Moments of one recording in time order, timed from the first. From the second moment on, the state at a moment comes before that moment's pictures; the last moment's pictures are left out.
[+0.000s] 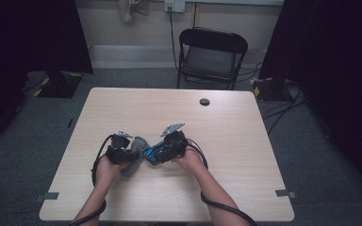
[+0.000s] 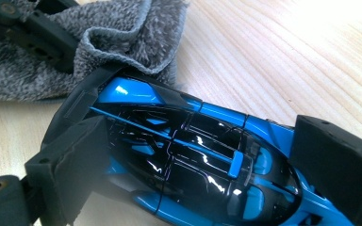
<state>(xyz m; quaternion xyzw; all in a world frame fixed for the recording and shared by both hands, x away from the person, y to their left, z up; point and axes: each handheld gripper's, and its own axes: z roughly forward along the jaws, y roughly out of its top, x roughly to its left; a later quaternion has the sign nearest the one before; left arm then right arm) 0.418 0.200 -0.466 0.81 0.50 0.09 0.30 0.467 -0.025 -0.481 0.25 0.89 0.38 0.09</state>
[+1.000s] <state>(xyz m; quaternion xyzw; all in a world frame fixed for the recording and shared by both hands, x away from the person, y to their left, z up) 0.388 0.194 -0.460 0.83 0.46 0.03 0.30 0.466 -0.025 -0.481 0.24 0.89 0.38 0.09</state>
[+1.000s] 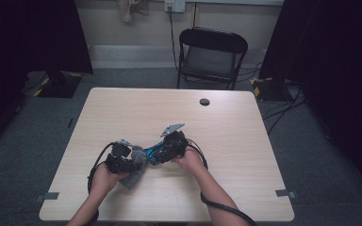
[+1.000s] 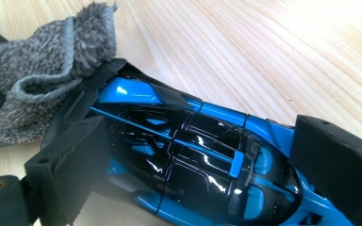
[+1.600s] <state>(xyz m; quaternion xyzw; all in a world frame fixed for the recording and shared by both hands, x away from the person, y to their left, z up) 0.375 0.186 -0.459 0.85 0.44 0.03 0.29 0.465 -0.024 -0.482 0.25 0.89 0.38 0.09</state>
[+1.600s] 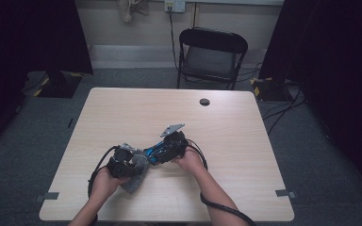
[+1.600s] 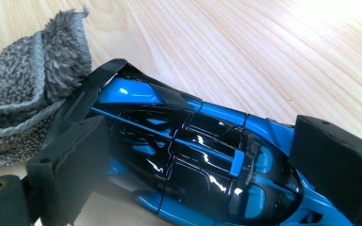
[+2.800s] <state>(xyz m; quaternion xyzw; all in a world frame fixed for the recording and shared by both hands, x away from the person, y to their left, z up) 0.377 0.205 -0.453 0.83 0.47 0.04 0.30 0.465 -0.024 -0.482 0.25 0.89 0.38 0.09</state>
